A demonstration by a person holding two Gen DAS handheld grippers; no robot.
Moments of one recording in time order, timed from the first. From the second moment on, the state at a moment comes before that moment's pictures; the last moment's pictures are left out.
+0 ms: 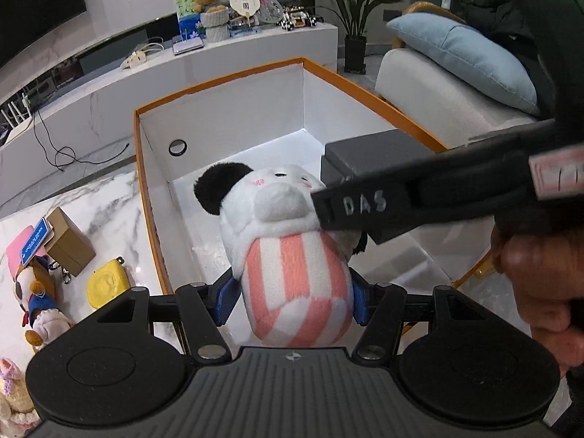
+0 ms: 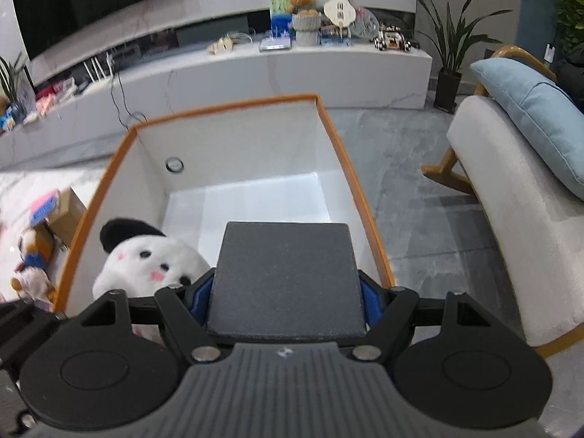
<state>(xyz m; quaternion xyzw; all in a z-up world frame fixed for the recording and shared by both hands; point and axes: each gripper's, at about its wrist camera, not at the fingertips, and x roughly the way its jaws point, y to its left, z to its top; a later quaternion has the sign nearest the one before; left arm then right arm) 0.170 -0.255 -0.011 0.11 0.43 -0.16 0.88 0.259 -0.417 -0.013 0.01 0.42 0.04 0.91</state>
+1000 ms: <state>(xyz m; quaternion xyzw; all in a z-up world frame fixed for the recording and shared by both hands) 0.165 -0.239 0.007 0.09 0.42 -0.18 0.89 0.250 -0.409 0.000 0.00 0.41 0.05 0.91</state>
